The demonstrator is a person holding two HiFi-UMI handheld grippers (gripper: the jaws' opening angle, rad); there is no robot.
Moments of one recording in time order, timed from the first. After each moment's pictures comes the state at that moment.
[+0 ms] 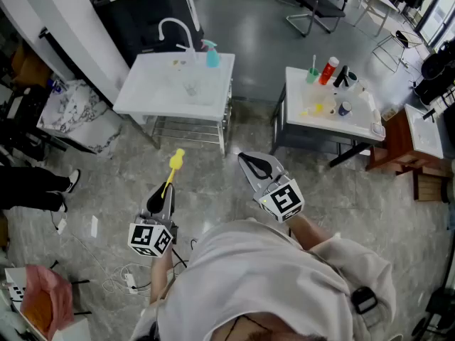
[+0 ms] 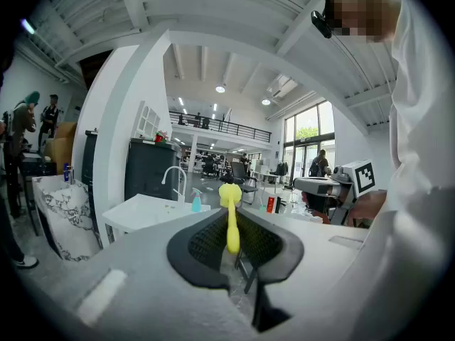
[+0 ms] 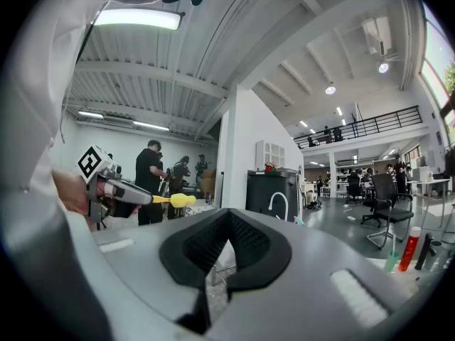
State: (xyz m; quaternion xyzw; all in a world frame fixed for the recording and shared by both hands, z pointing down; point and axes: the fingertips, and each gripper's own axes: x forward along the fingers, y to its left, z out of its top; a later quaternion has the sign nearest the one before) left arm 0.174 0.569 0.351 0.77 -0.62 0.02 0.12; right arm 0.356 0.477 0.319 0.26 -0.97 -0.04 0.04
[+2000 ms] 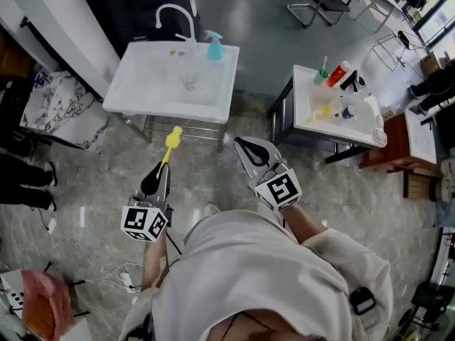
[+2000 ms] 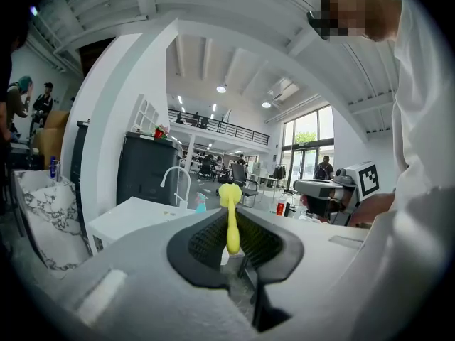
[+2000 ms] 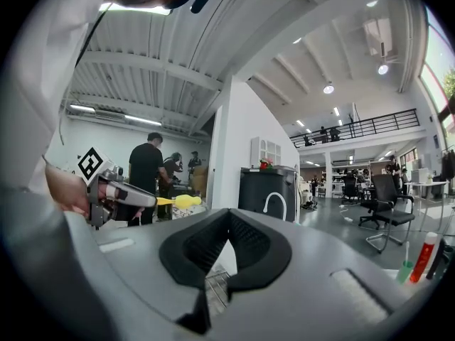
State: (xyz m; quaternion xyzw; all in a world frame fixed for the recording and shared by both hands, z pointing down) left arm 0.086 0.439 0.363 0.79 -0.60 0.00 0.13; right arm 0.261 0.366 0.327 0.28 -0.96 -0.04 0.05
